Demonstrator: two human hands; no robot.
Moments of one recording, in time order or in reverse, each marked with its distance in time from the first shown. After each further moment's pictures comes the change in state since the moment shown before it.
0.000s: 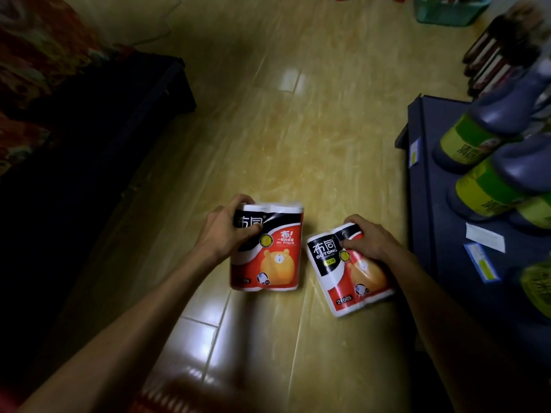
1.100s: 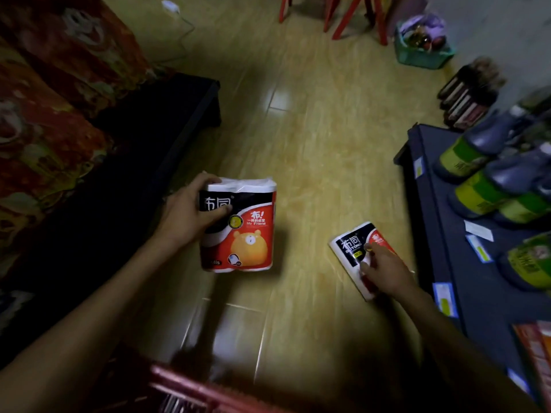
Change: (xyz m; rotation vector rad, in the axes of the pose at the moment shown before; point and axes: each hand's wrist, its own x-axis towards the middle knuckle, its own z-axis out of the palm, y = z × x) left_hand -0.063 -0.070 -0.173 -0.101 0.144 0.186; right_hand -0.112 -0.068 0.075 -0.156 0.315 0.041
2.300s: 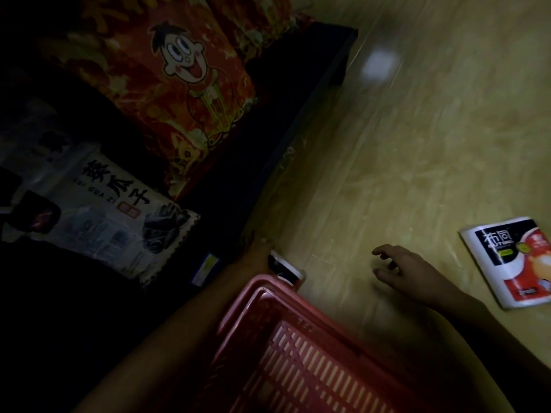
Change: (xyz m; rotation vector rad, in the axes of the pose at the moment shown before) left_hand -0.136 -0.182 -0.003 0.386 -0.479 -0.536; right_hand -0.063 -0.170 0.092 -0.055 -0.414 -0.437
